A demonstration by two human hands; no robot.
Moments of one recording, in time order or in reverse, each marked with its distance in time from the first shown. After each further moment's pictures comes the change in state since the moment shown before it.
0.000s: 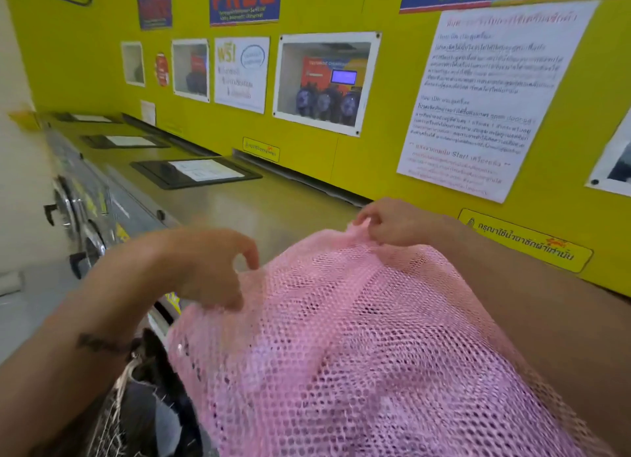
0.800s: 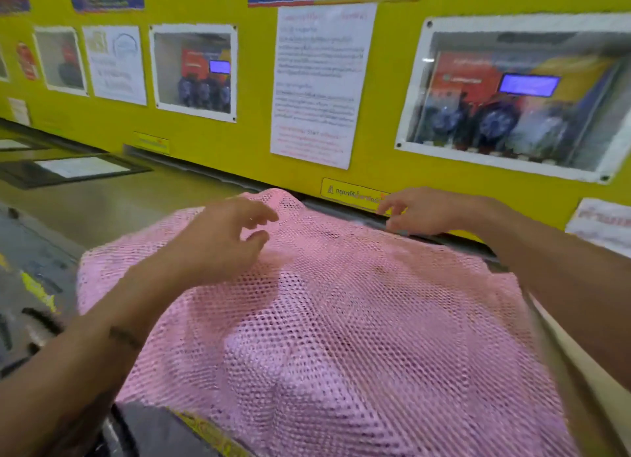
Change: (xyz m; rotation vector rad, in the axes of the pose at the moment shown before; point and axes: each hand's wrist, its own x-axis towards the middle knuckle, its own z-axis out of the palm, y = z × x) left_hand 0.001 0.179 0.065 -0.361 0.453 0.487; right_hand -0.230 0.150 -0.090 -0.115 -0.125 0.270
